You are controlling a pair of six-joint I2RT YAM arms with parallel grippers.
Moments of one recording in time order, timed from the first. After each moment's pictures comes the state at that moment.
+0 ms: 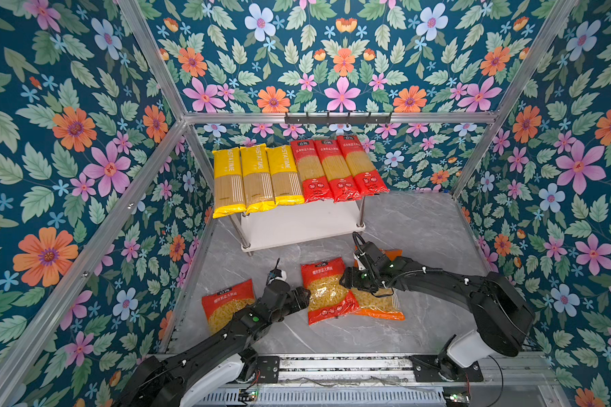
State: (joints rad) left arm -0.68 0.91 0.22 -0.02 0.02 -0.92; right arm 0.76 1.59 0.94 -0.37 -0.21 0.83
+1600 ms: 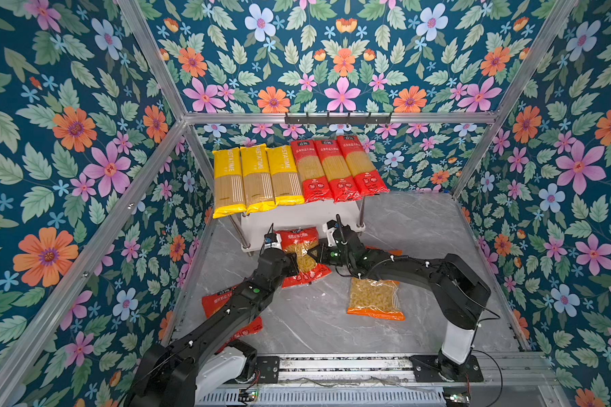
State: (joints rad) left arm -0.48 1.08 0.55 0.01 -0.15 -0.56; right arm 0.81 1.88 1.19 0.24 -0.20 0.87
